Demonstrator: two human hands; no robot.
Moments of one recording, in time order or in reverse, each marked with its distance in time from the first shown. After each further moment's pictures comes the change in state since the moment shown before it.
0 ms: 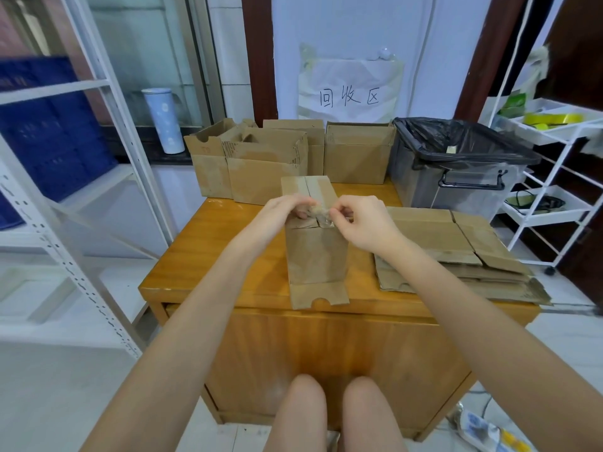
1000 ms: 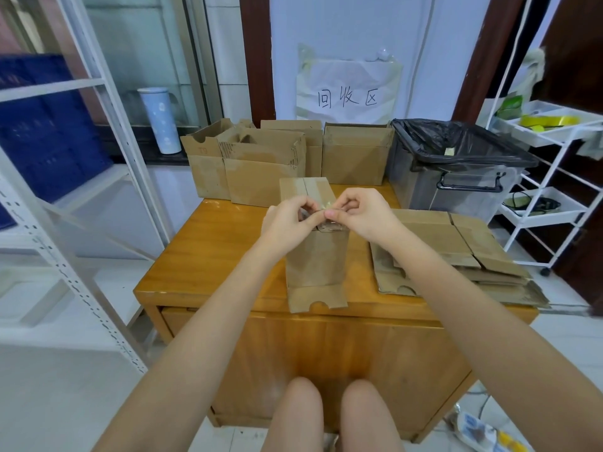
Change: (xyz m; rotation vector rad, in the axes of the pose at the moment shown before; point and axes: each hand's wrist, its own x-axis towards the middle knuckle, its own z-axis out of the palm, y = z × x) left_hand 0.016 -0.013 0.022 0.430 0.216 0.174; right_hand 0.016 0.004 -0.004 0.316 -0.062 0.252
